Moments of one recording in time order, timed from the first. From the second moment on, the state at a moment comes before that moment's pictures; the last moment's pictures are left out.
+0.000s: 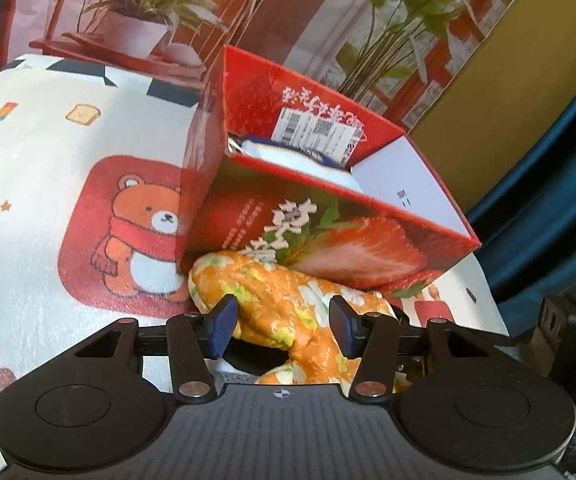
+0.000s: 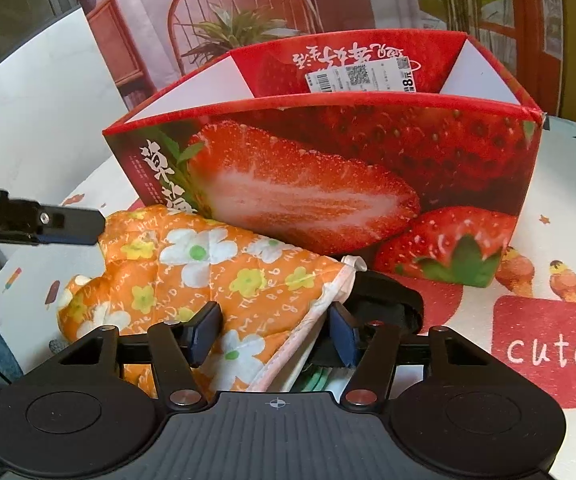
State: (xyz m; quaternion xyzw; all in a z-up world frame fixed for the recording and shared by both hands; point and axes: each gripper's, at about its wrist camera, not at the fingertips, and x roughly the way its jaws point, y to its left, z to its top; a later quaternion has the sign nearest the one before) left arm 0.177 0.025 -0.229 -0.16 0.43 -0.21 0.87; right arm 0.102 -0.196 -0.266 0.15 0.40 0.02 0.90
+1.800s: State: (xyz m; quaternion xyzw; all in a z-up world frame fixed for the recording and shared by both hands) left arm 0.176 0.008 -0.221 -0.11 0.39 -0.23 0.88; right arm 0.089 -0.218 -0.229 0.19 0.36 0.01 0.91
